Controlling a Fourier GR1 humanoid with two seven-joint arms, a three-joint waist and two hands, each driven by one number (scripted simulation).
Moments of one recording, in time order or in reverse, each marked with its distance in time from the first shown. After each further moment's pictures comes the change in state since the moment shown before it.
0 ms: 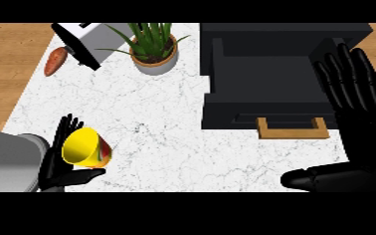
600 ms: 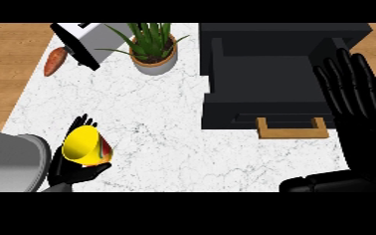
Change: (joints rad) left arm -0.062 0.000 -0.024 0.135 0.040 -0.099 -0.021; right arm 0.027 0.014 0.023 -0.038 0.011 -0.009 0.014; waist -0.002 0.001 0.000
